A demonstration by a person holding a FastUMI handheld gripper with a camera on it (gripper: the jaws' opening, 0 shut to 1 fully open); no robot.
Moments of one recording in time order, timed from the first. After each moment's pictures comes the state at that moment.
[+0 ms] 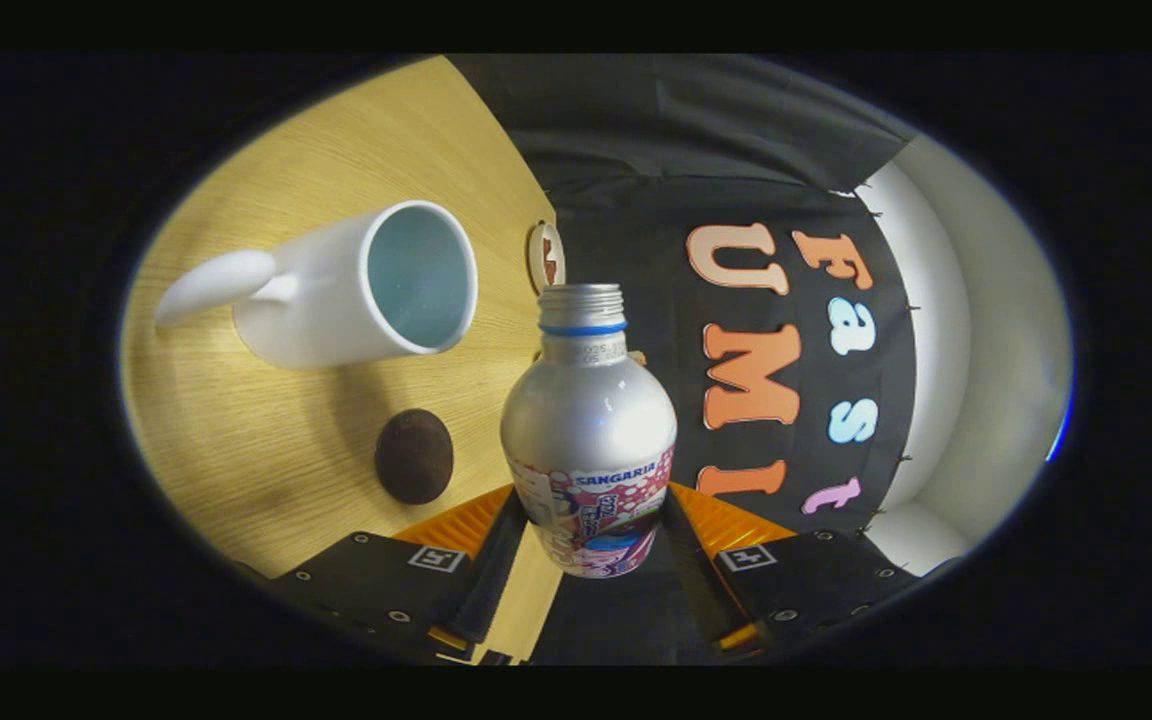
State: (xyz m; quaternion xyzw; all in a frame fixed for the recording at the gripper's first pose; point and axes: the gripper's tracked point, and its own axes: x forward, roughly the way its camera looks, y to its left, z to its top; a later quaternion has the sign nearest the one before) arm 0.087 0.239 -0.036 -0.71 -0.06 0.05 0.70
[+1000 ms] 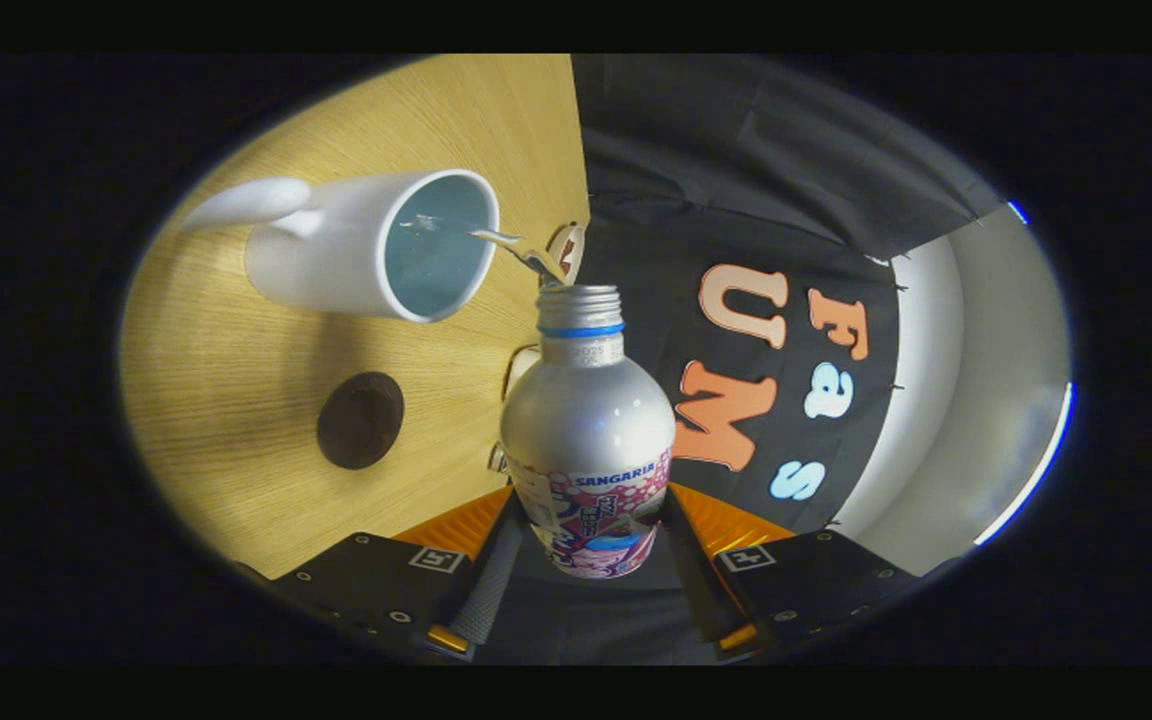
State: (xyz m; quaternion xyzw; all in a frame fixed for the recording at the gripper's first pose) arm 0.089 0.252 0.000 -0.80 -0.11 0.03 0.59
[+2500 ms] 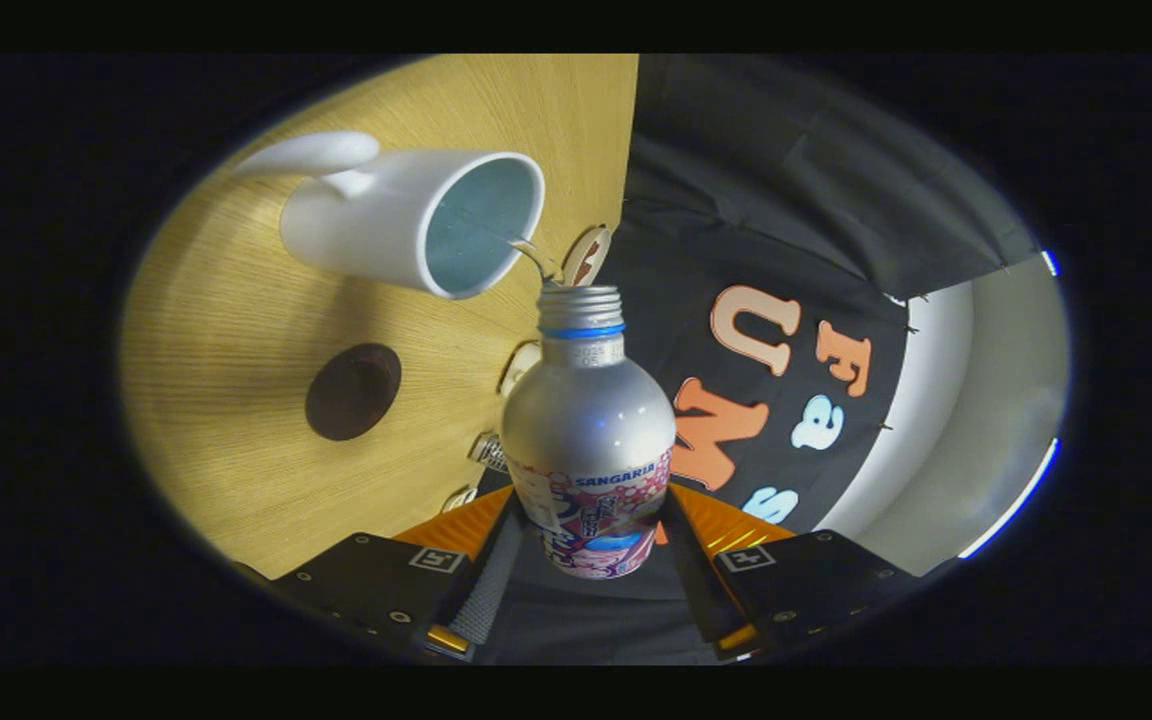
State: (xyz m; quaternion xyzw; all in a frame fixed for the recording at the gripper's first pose) arm 0.086 0.258 0.008 -0.84 -0.11 0.04 0.53
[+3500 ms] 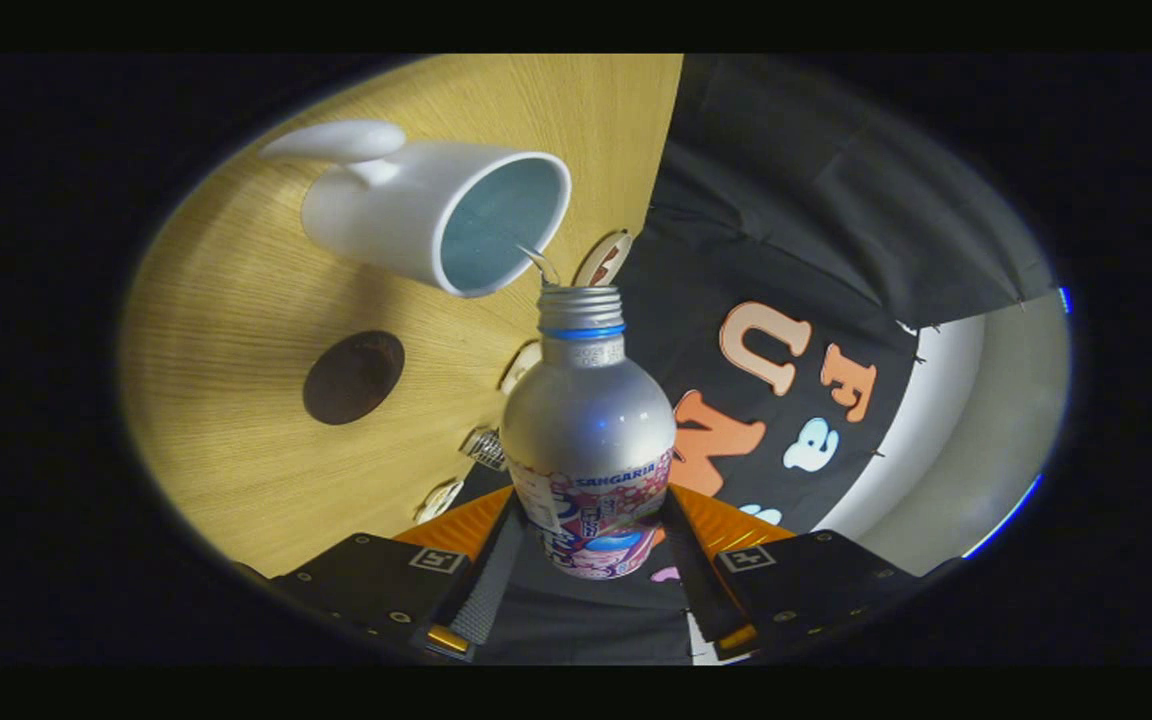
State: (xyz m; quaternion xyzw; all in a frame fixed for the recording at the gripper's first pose) arm 0.083 0.266 0.013 -0.87 -0.12 0.05 0.48
